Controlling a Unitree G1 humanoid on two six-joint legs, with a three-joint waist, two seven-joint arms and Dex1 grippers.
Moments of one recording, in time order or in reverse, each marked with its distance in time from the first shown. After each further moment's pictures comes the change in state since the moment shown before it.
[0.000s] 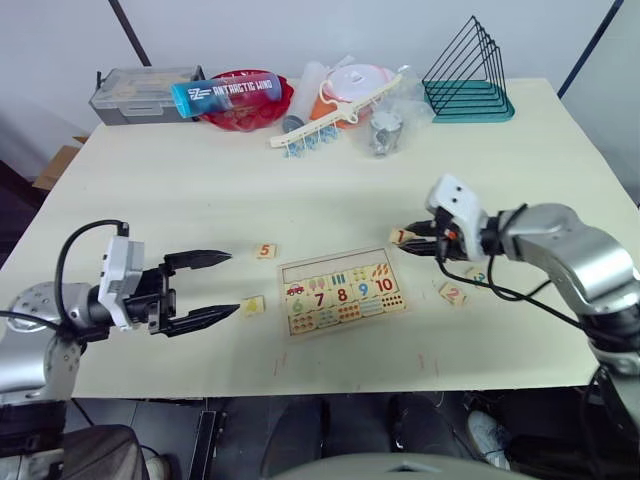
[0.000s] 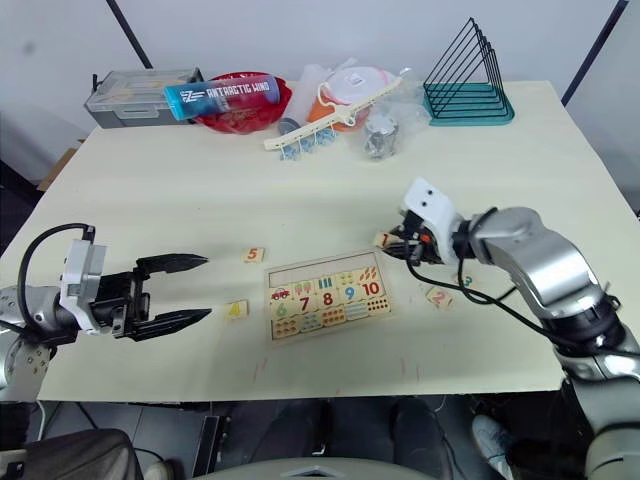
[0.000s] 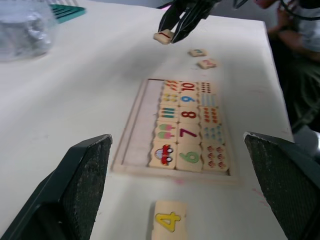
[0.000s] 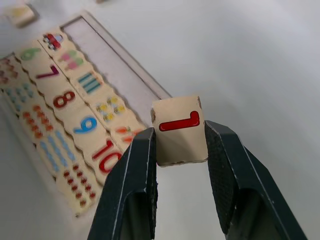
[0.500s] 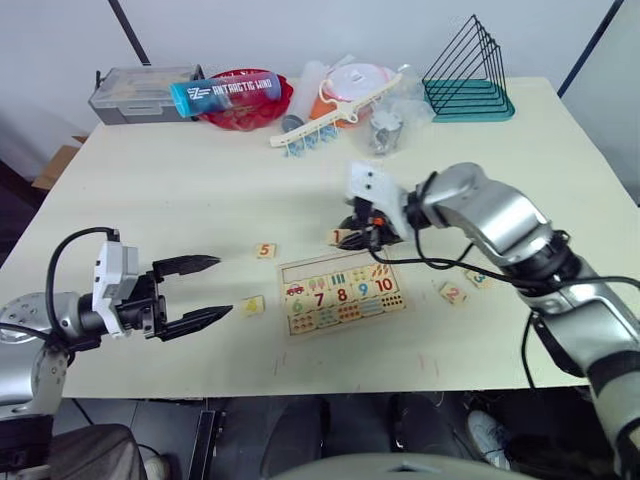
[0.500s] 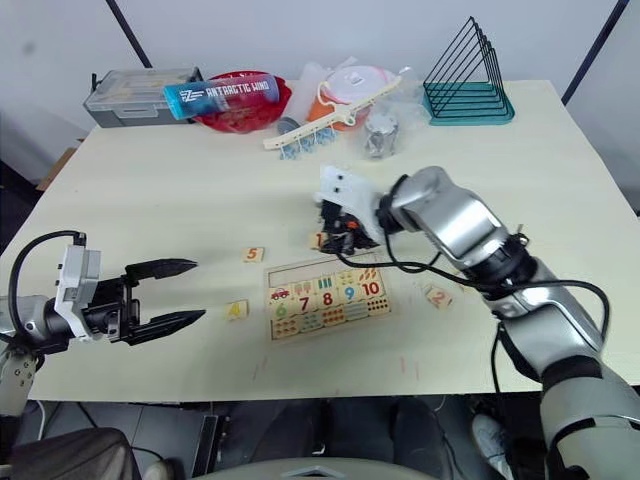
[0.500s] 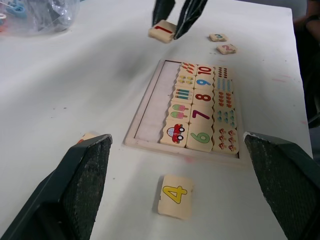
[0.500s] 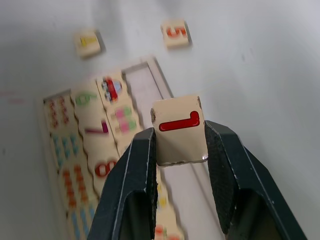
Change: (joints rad) left arm 0.056 0.013 0.028 -0.021 0.020 0.015 0.045; right arm -0.362 0.275 0.288 0.245 -0.104 -0.002 0.134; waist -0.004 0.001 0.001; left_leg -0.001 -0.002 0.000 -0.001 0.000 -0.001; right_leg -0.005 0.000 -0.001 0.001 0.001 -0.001
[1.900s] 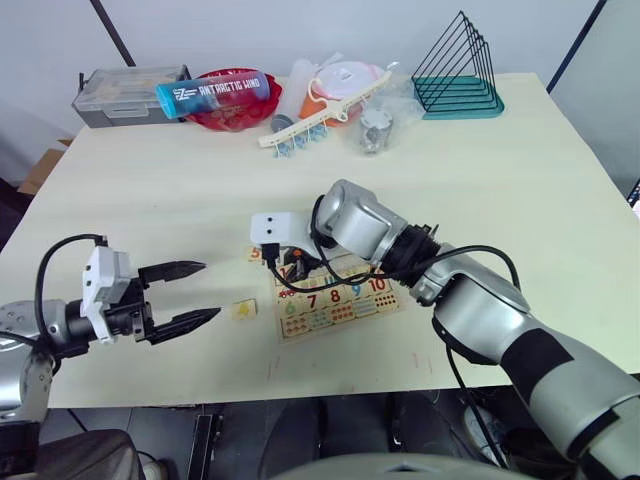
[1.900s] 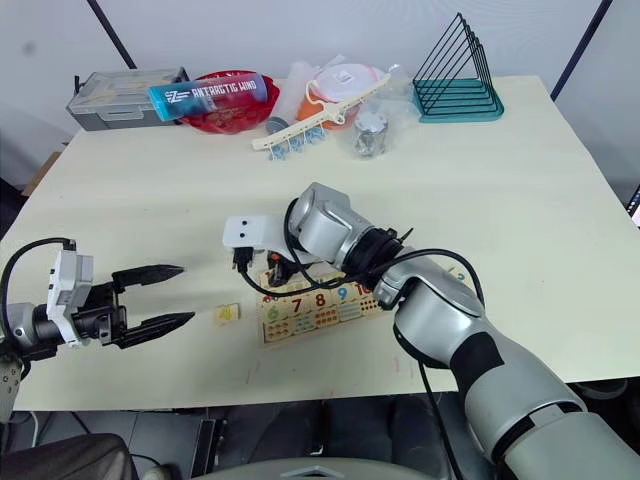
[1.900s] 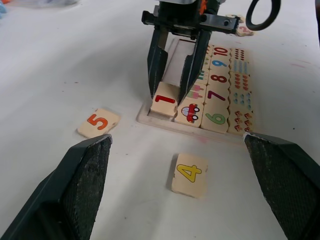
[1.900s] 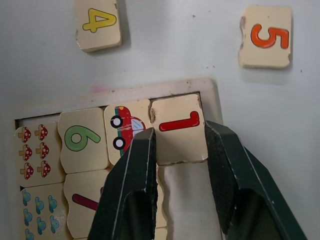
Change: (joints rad) left arm 0.041 0.023 0.037 0.046 0.031 0.001 0.023; right arm -0.180 0.457 0.193 0.626 -0.361 -0.221 0.157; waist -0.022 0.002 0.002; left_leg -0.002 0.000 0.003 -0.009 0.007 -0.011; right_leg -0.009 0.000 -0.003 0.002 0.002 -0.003
